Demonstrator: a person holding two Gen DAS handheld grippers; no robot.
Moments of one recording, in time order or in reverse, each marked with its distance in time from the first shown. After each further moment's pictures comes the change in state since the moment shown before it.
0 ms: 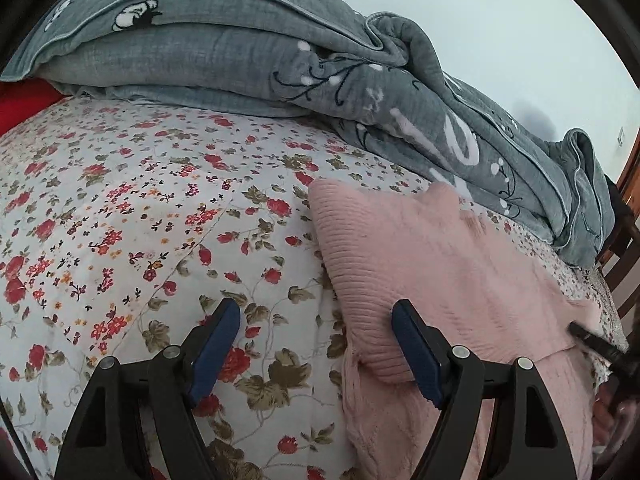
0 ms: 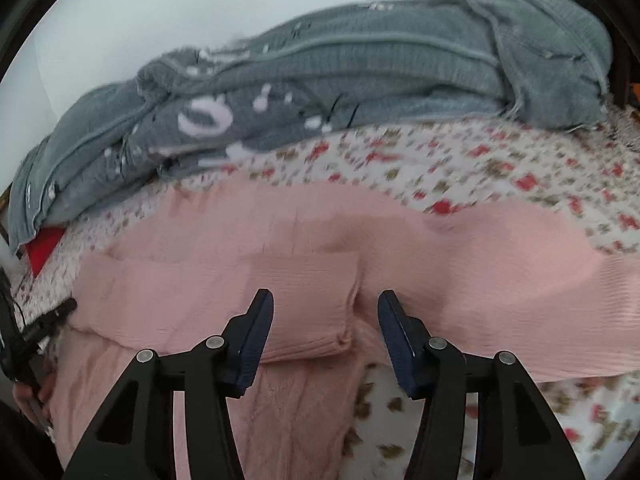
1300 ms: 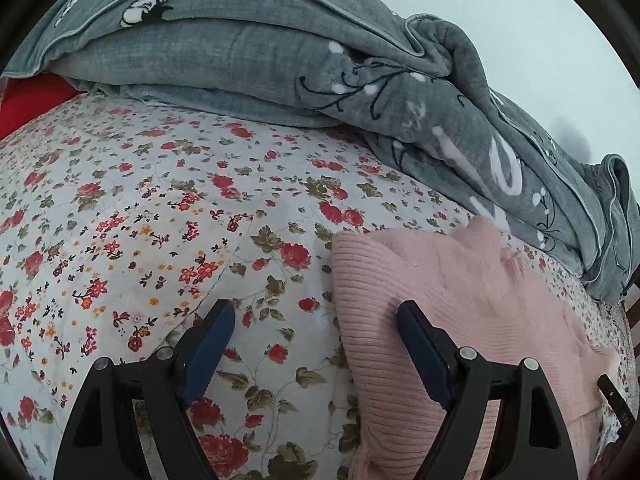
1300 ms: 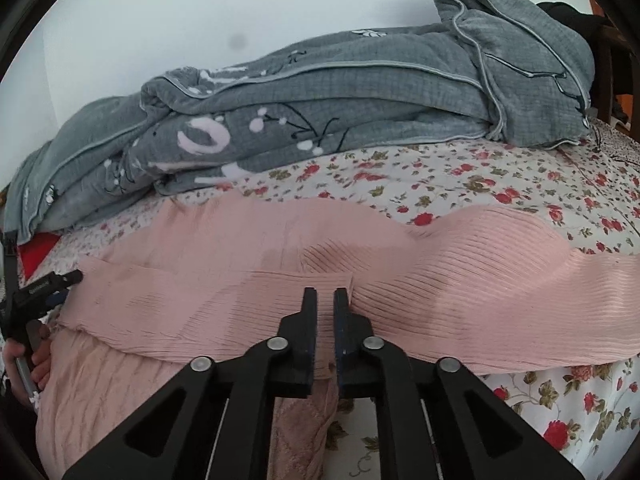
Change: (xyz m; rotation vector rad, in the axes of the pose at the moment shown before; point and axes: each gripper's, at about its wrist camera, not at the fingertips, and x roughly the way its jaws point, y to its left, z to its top) left arm 0.033 -0.004 0.034 -0.061 -0.005 0.108; right arm -0.020 -0.004 -0.013 0.003 -0.128 -0.050
